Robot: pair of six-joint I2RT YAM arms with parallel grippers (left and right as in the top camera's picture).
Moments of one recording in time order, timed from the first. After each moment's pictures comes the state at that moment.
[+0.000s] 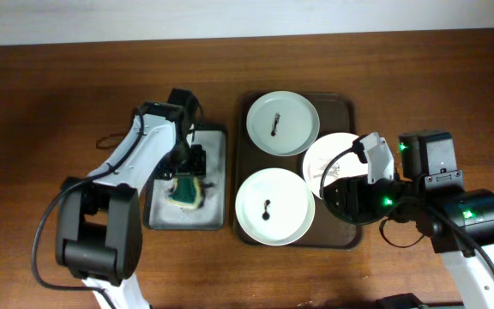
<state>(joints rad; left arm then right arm) -0.25 1.95 1.42 -1.07 -0.02 -0.25 0.15 1.05 1.15 -1.14 -0.49 0.11</state>
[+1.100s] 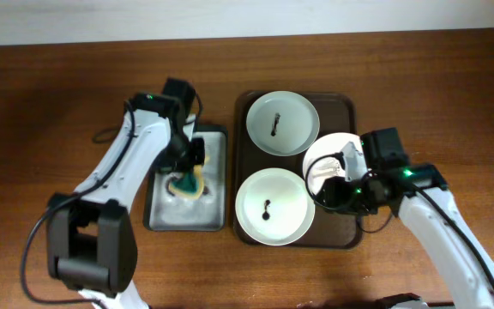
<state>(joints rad) -0.25 1.88 1.51 -1.19 0.09 -0.25 0.15 1.33 0.91 -0.91 -0.43 0.23</state>
